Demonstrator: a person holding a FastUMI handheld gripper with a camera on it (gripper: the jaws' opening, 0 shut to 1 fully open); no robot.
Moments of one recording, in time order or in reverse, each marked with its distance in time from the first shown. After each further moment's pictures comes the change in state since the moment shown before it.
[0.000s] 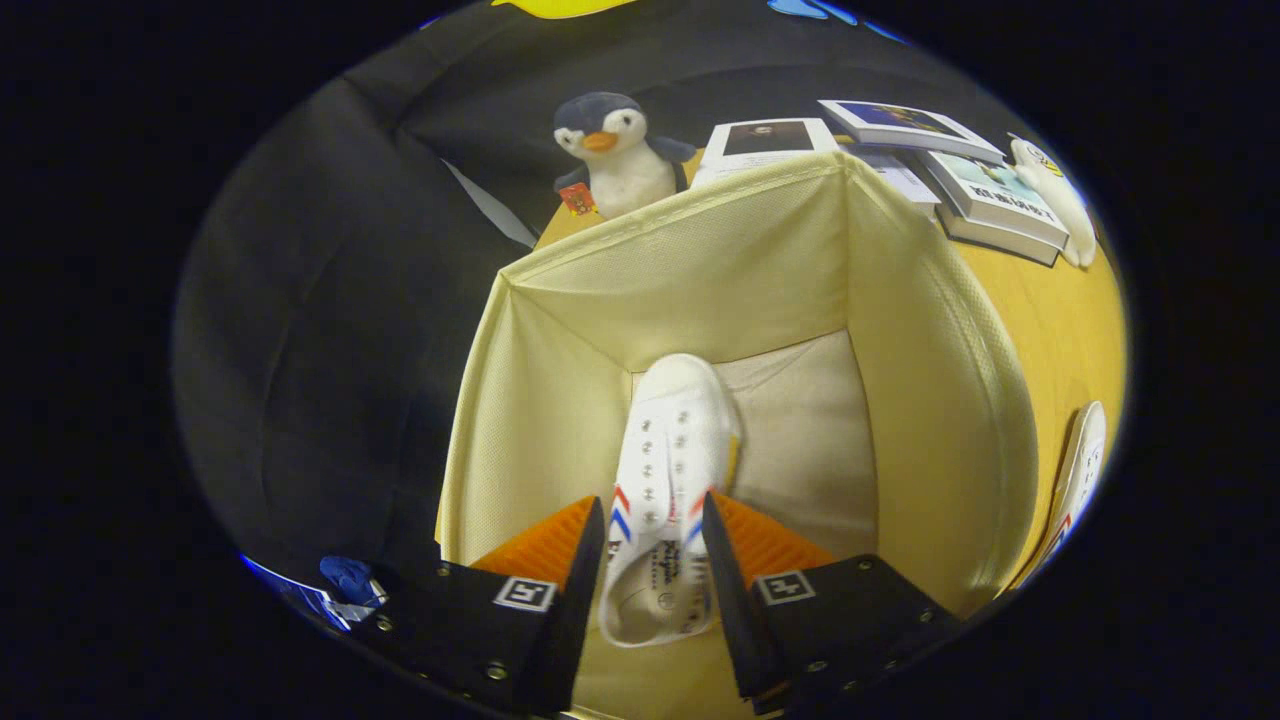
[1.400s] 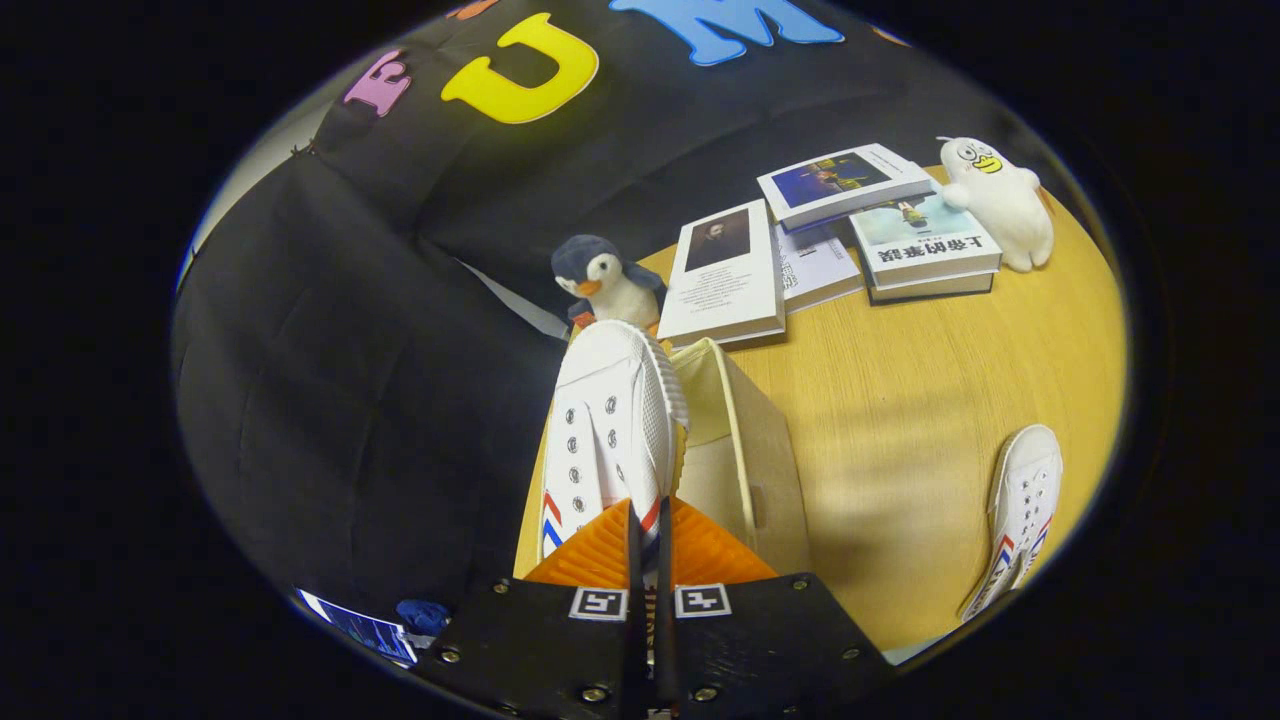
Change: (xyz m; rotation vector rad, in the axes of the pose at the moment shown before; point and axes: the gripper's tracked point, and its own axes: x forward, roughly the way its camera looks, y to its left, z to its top) arm -0.118 -0.040 0.064 0.156 -0.157 0.134
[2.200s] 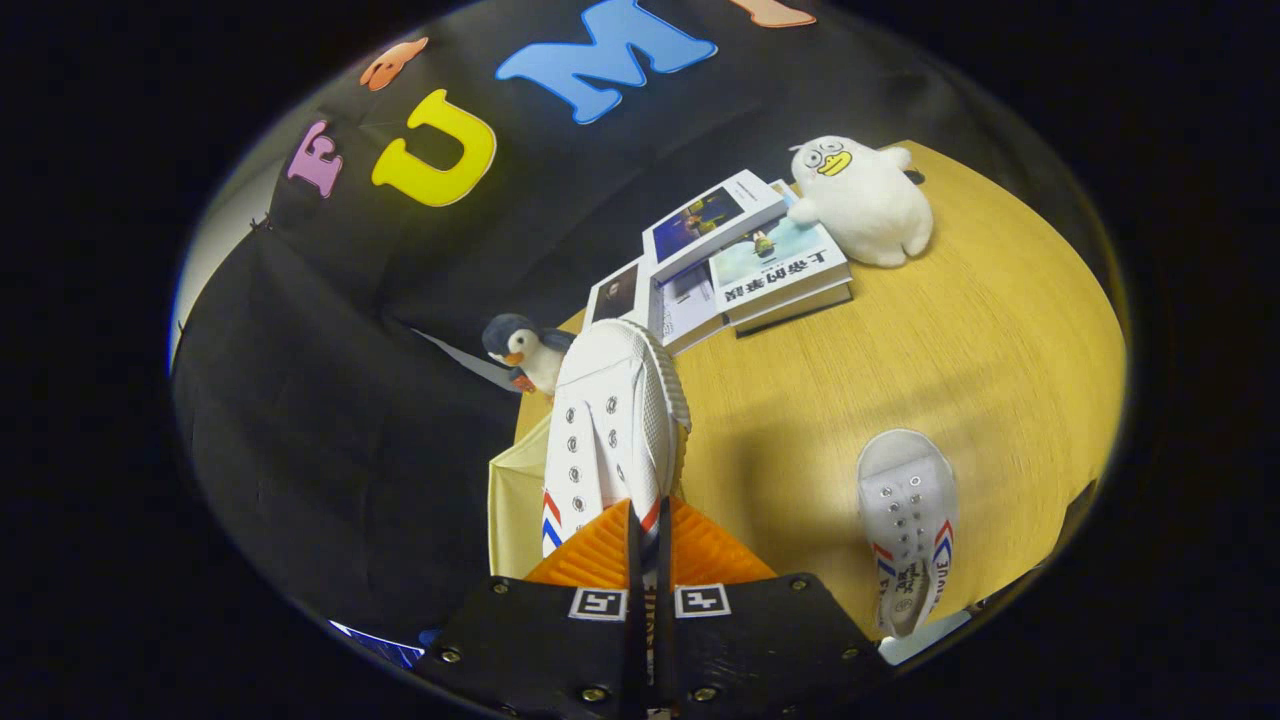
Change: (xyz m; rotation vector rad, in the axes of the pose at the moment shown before) arm -0.096 -0.098 0.033 0.165 -0.122 -0.019
